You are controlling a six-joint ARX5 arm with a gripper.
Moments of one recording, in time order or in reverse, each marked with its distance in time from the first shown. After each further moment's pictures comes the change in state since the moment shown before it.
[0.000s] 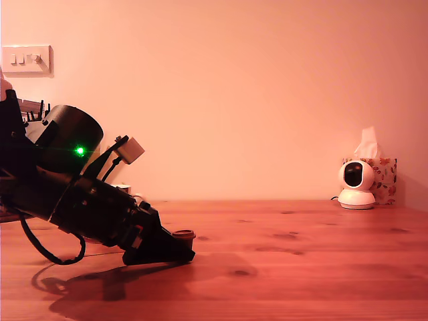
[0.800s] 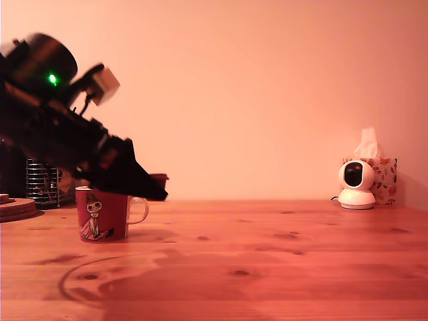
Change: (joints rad) arm 0.053 -0.386 0.003 -0.447 -0.046 -0.054
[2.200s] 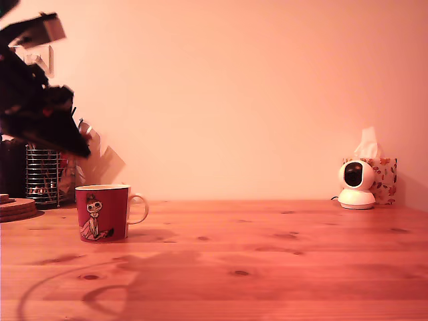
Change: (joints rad) arm 0.123 -0.323 0.000 -0.250 -0.399 -0.118
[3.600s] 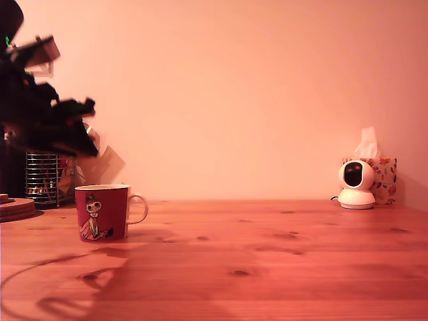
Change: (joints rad) arm 0.045 0.220 0.001 0.349 -0.007 -0.221
